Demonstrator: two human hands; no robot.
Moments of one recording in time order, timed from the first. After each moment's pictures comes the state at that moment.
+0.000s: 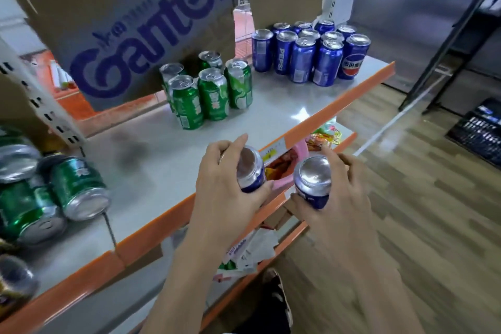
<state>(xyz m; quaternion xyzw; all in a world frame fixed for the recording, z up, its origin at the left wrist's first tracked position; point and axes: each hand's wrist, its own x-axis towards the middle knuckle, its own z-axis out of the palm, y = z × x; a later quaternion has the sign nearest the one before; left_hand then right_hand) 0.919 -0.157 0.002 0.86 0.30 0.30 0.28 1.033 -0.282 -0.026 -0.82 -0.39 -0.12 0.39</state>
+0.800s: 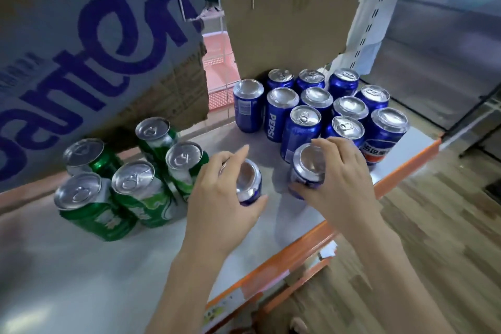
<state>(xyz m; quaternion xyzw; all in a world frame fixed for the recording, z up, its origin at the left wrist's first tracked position) 1.165 -0.019 -0.010 0.85 0.38 0.32 0.20 1.342 -0.102 -0.022 -0.80 -0.50 -0.16 0.29</state>
